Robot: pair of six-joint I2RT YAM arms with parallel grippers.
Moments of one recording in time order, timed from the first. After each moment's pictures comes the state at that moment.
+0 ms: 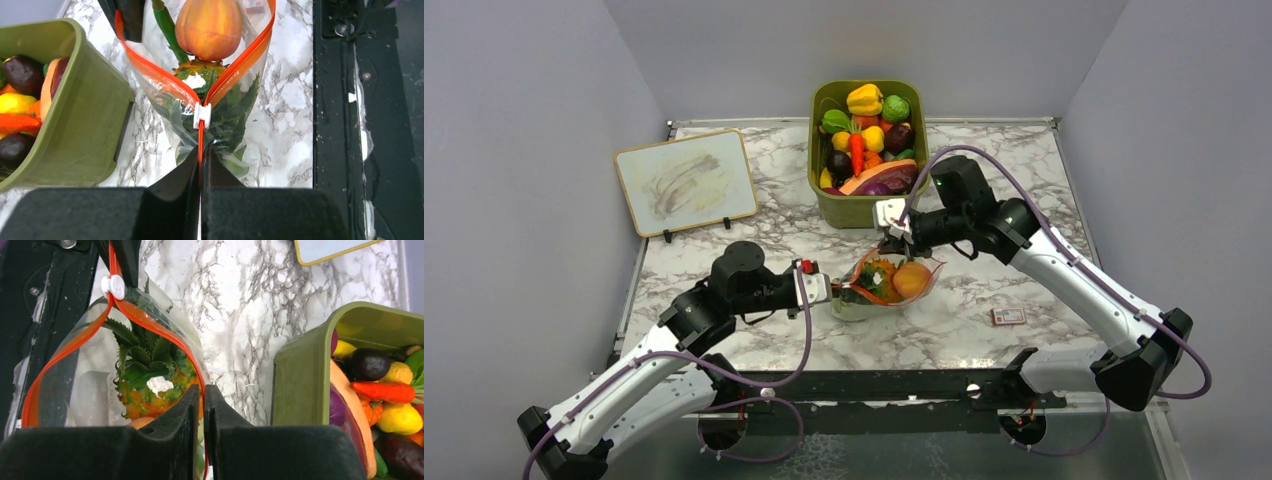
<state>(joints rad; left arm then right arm) -0.78 0.68 0.70 -0.38 0.53 0.47 0.71 1.29 1.31 -0.74 -0.66 -0.84</state>
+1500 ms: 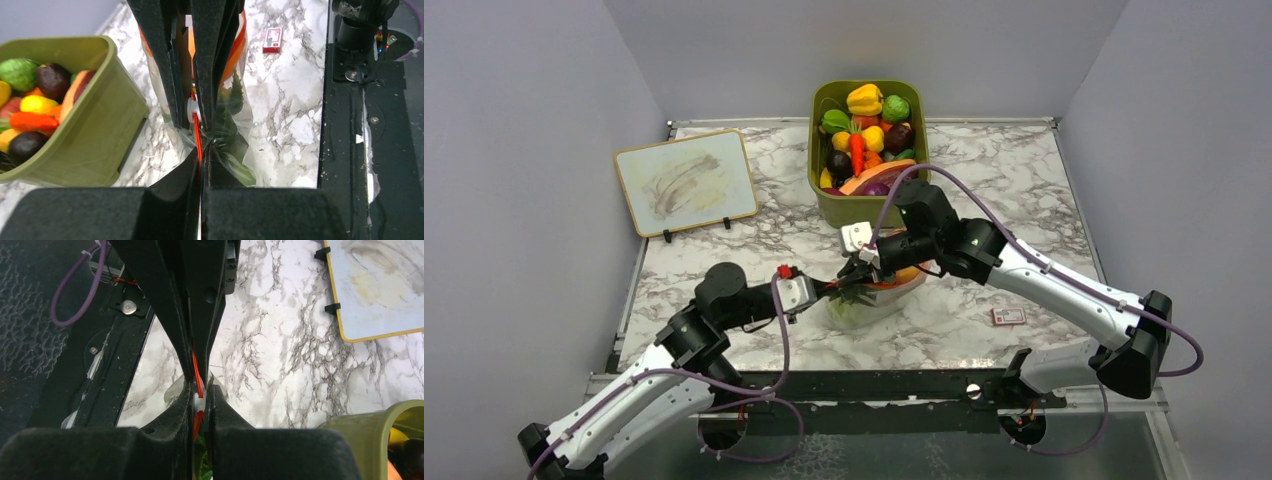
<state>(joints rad) -0.78 0.57 0.56 -0.14 0.47 0.30 0.92 1.33 1.25 -0.47 -0.68 -0.62</state>
